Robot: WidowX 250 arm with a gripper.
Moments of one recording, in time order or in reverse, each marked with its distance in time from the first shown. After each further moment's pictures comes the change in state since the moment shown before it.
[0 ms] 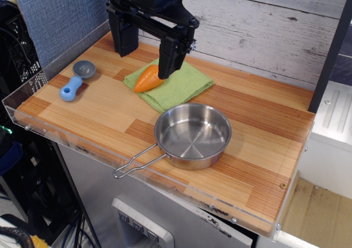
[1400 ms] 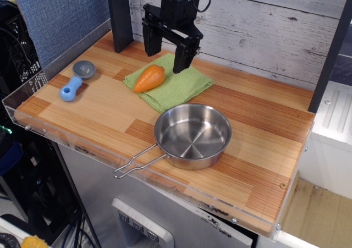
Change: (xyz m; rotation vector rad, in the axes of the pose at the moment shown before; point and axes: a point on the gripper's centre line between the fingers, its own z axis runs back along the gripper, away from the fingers) arm 0.102 0.051 -0.101 0.017 0.072 -0.101
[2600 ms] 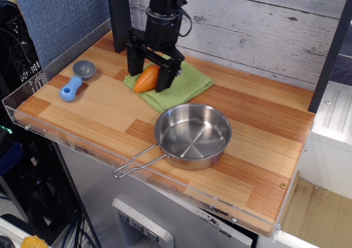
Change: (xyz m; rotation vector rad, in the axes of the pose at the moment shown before) arm -0.012 0.008 -0.036 -0.003 0.115 0.037
